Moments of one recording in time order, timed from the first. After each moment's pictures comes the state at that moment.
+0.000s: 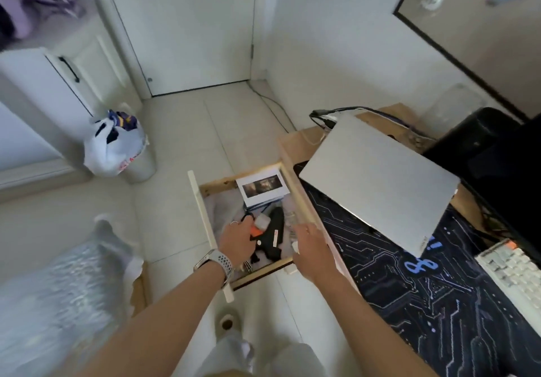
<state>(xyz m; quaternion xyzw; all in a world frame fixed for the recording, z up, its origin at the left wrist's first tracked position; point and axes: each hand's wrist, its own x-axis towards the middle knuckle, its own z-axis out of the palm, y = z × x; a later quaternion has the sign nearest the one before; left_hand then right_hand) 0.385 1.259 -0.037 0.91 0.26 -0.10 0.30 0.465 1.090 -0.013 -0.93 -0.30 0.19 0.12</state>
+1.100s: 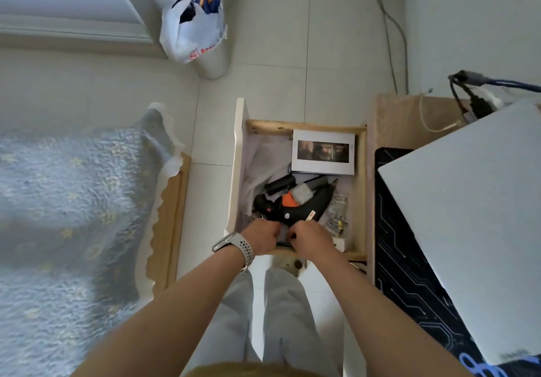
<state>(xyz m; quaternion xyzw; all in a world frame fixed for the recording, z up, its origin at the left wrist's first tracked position) 0.398 1.236 -0.147 0.80 0.35 -0.30 0.39 0.516 1.159 -0.134 -0.76 -0.47 0.44 -0.11</state>
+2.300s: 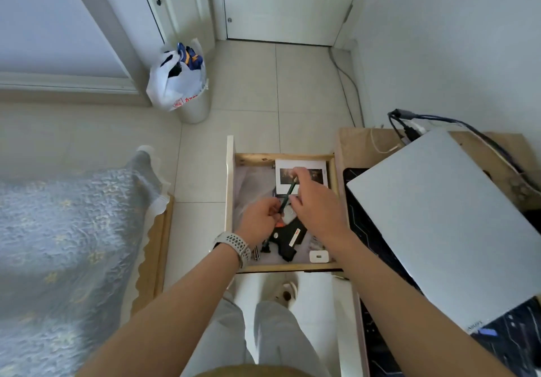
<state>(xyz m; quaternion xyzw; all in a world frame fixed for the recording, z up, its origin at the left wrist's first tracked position) 0.421 1.264 -0.042 0.71 0.43 -0.01 0.55 0.545 1.199 -0.007 -0.82 -0.53 0.14 0.14</state>
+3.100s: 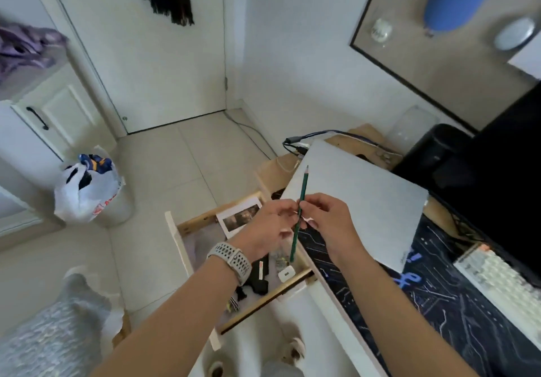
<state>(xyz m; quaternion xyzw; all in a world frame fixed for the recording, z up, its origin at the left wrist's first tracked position) 0.475 1.227 0.097 0.58 0.15 -0.09 0.80 0.530 1.104 0.120 -0.76 -0.07 0.21 0.61</state>
